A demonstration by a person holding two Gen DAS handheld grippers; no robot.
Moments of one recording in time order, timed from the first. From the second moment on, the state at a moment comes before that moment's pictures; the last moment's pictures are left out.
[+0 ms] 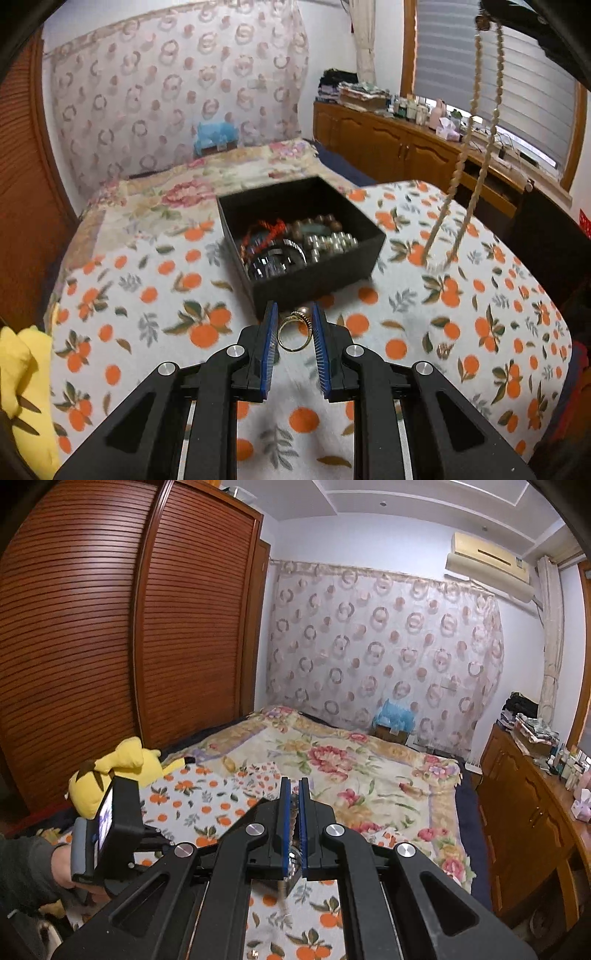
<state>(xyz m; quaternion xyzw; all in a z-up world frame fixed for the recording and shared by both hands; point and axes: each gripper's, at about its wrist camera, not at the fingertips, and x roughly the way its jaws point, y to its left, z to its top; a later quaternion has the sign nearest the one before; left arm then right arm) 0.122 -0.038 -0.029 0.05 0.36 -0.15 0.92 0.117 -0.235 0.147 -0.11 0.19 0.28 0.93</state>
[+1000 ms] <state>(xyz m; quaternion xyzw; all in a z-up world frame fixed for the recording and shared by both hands) 0.167 -0.037 -0.009 0.04 0.34 -0.13 0.93 0.204 -0.195 0.074 -0.07 0.29 0.27 0.92</state>
